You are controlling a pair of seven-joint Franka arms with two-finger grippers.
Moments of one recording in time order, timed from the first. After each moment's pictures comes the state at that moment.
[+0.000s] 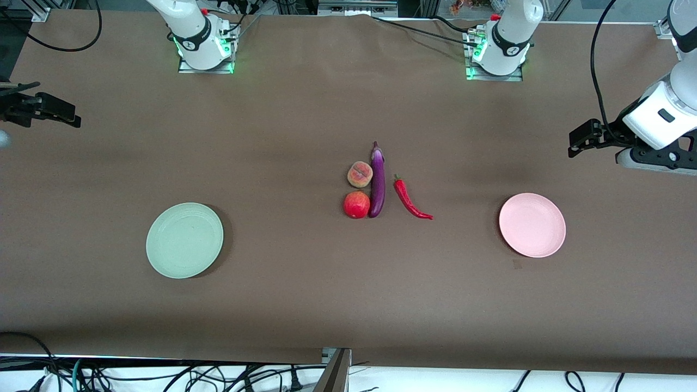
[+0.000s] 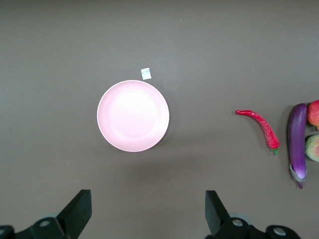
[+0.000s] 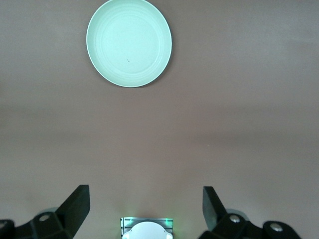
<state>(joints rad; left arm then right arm) -0.01 0.05 -0.04 -1.63 -0.01 1.67 0.05 -0.10 0.11 0.06 -1.41 -0.03 1.36 -0.04</state>
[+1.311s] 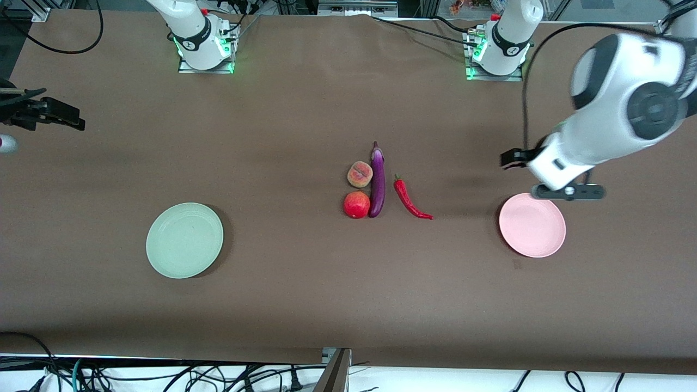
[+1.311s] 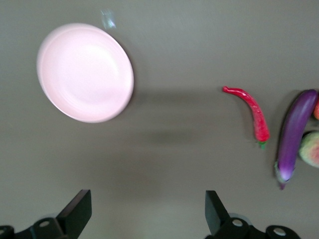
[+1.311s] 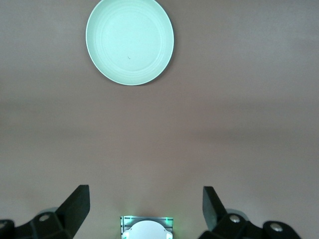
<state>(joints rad) -0.21 0.25 -0.07 -1.63 -0.01 1.63 -0.34 -0.09 0.14 0.07 -1.41 -0.03 1.36 -0.05</state>
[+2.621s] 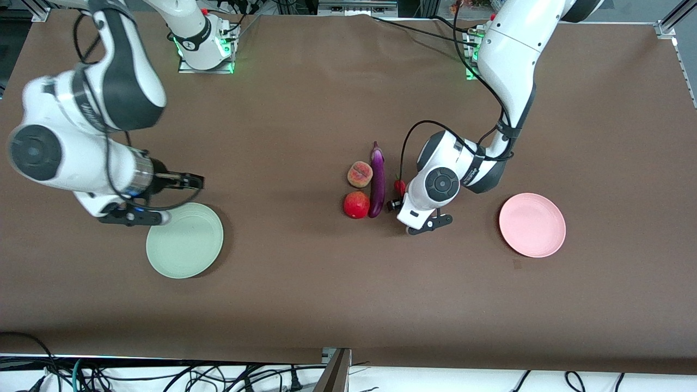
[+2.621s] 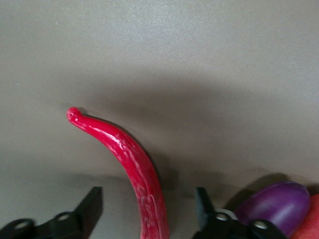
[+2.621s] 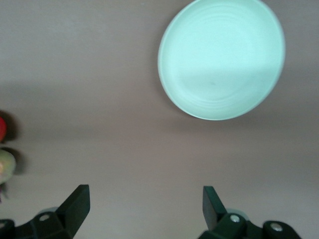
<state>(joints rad) -0.45 0.73 -0.07 -1.62 -0.15 2.20 -0.74 0.18 0.43 0.09 -1.41 0.06 1.65 0.33</state>
